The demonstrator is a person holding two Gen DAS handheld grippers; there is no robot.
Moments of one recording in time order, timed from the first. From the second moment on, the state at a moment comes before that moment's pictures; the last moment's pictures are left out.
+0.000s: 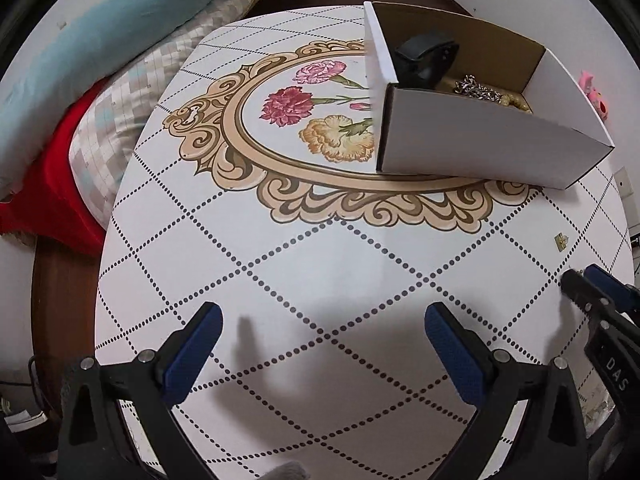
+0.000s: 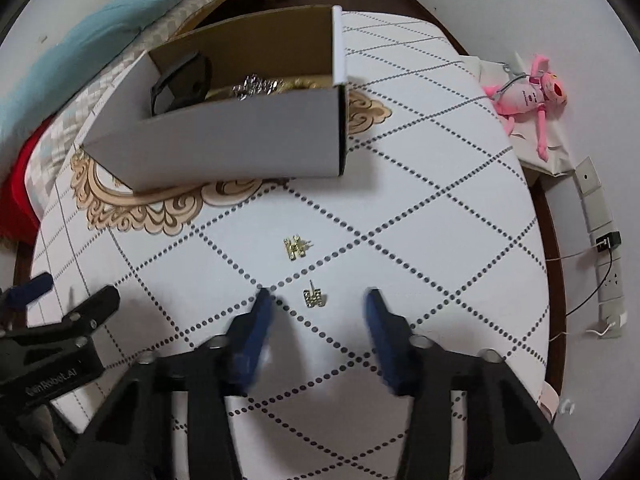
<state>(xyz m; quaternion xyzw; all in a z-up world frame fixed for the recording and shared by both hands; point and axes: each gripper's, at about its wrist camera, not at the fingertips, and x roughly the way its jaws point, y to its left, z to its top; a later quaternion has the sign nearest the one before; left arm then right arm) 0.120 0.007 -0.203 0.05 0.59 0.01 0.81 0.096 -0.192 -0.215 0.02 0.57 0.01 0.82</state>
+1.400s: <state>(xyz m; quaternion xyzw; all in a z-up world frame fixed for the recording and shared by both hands) 0.134 -0.142 -0.201 0.09 0.53 -0.15 0.83 0.082 -0.313 -0.203 0.12 0.53 -0.06 0.84</state>
